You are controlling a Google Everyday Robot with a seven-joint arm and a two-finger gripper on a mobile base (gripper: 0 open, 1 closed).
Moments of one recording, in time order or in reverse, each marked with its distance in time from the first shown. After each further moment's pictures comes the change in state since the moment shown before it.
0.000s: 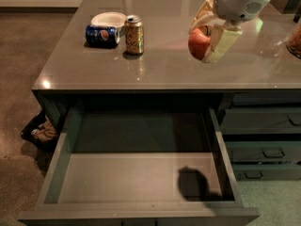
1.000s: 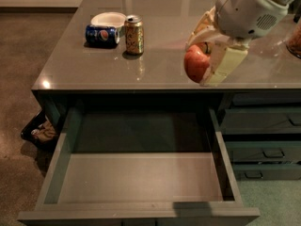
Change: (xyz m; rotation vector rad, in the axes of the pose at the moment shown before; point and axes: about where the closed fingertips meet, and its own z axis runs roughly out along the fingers) arm -0.058 0.078 -0.024 -0.040 -0.025 0.057
